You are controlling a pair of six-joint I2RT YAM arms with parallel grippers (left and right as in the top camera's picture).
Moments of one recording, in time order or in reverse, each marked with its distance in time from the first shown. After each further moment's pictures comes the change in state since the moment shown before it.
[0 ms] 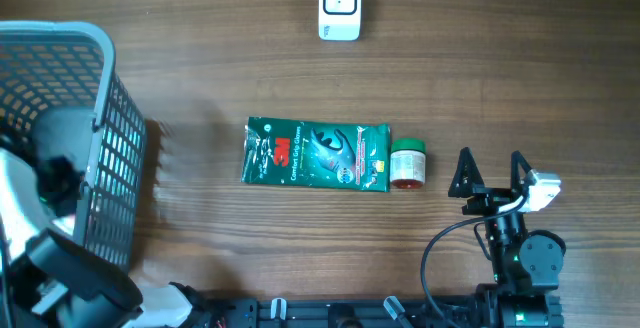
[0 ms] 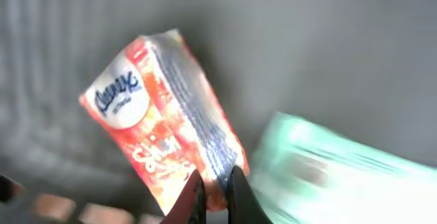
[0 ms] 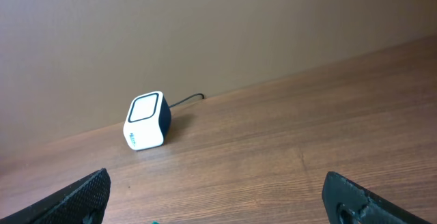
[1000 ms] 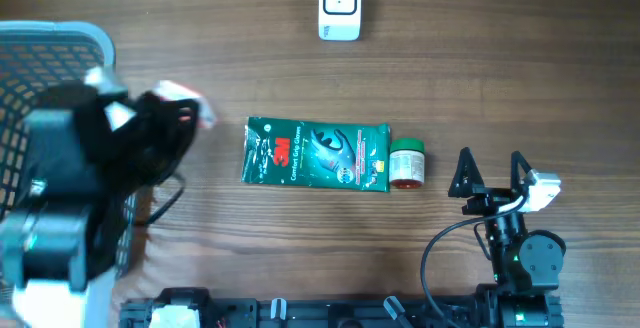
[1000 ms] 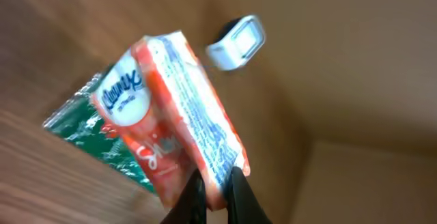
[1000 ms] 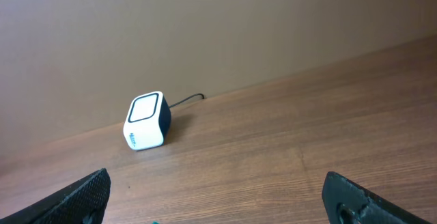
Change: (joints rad) left arm -0.843 -0.564 0.237 -0.023 0.266 0.029; right arm 0.000 0.000 0.000 0.000 0.000 0.000
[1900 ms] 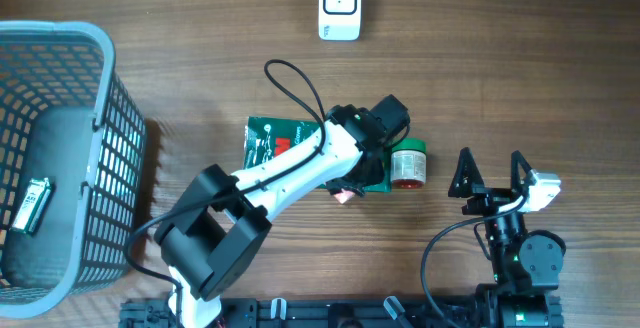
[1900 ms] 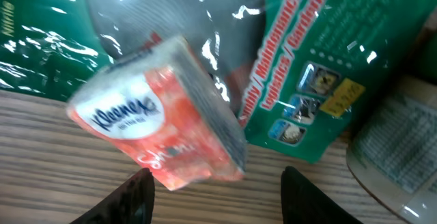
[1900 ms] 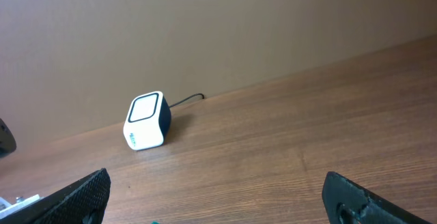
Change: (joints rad) left arm -0.761 0.903 0.002 0.105 -0.207 -0.061; right arm 0.000 0.000 0.000 0.000 0.000 0.000
